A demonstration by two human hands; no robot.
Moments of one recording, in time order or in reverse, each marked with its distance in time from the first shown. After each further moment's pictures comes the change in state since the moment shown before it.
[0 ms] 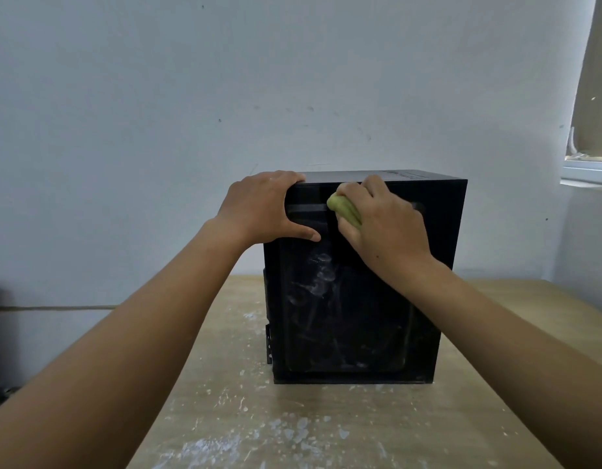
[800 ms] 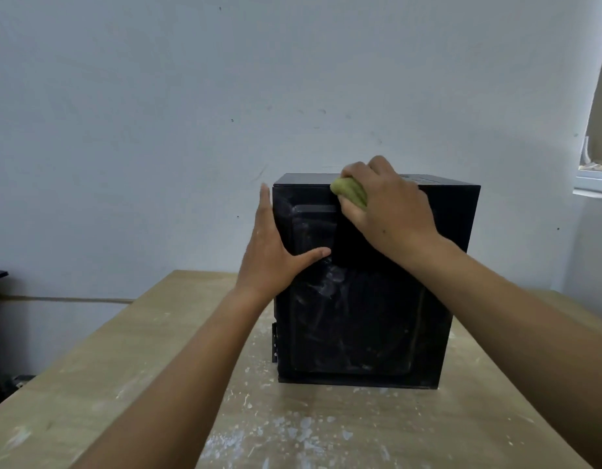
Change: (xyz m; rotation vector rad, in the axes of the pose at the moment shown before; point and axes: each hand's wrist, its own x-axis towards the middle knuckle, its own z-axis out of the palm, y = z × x) left_hand -0.053 0.010 0.067 -0.693 0.271 -0.262; right_hand 0.028 -0.007 -0.011 0.043 -0.076 0.018
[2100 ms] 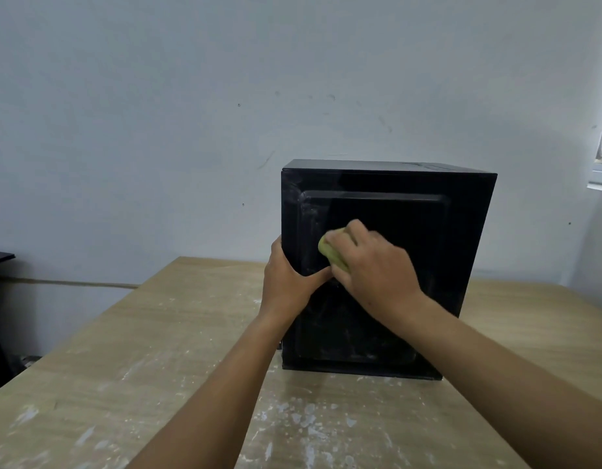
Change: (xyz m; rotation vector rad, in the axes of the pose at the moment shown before) left_hand -0.040 -0.021 0.038 -0.265 0.035 -0.311; right_hand -0.071 -0.014 0.053 -0.107 -0.055 -0.205
